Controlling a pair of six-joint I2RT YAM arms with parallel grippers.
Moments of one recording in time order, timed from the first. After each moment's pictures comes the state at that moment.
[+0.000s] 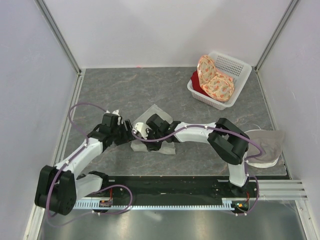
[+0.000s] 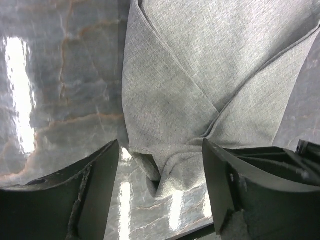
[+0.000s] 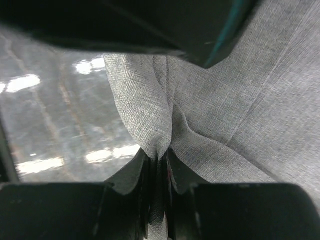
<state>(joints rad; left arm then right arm) -0.28 1.15 0.58 -0.33 0.16 -0.57 0.99 1.93 1.19 -0.16 -0.31 -0.24</state>
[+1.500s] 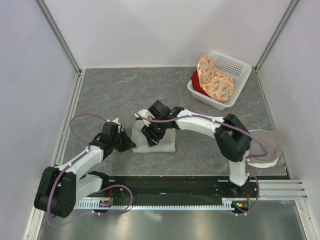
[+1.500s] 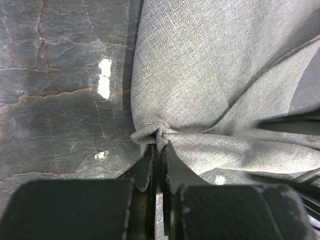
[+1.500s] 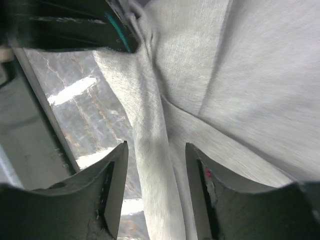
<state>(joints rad) -0.28 1.08 0.35 -0.15 0.24 -0.68 0.88 1.99 1.46 -0.53 -0.46 -0.05</state>
